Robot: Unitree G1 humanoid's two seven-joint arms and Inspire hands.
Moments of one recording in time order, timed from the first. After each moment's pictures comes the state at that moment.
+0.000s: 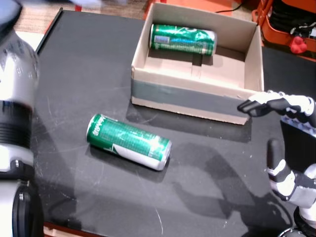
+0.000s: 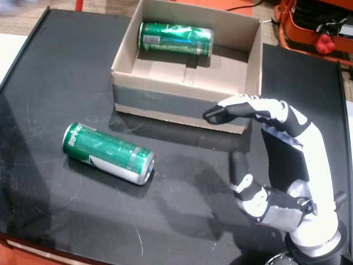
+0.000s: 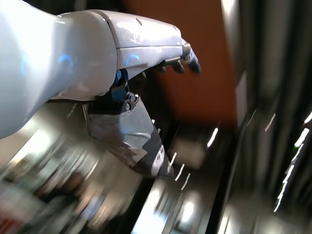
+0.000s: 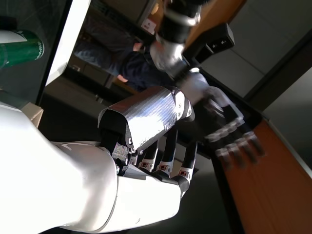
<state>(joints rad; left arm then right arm) -0.87 0.24 0.12 0.53 -0.41 -1.05 -1.10 -0.31 0.05 -0.37 0.60 0.84 -1.07 1.48</state>
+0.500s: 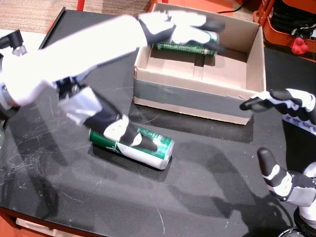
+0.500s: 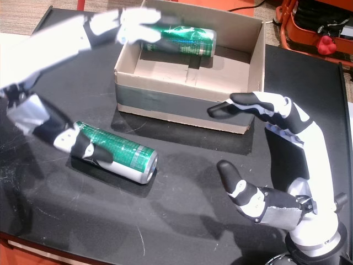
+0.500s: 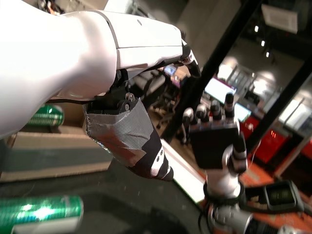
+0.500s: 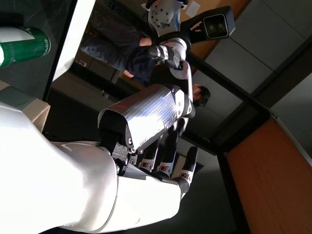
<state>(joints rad) -0.68 0.45 -0.08 0.46 -0.28 -0.92 -1.11 -0.35 0.05 -0.39 0.66 0.86 -1.11 1.51</state>
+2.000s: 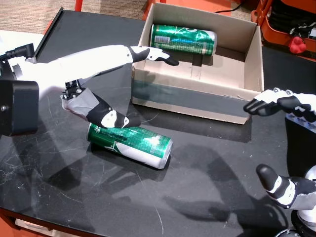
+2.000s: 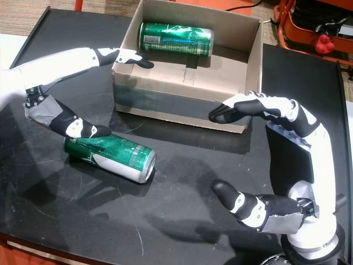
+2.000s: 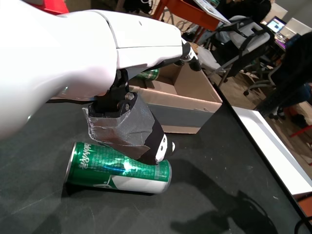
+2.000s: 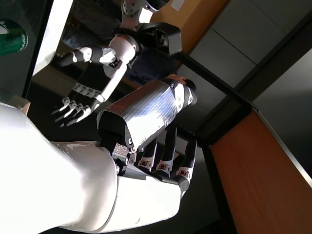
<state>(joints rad) -0.90 0.48 -0.18 1.08 0.15 -0.96 -0.79 -0.29 0.09 -0.37 0.54 0.87 -1.07 1.46</state>
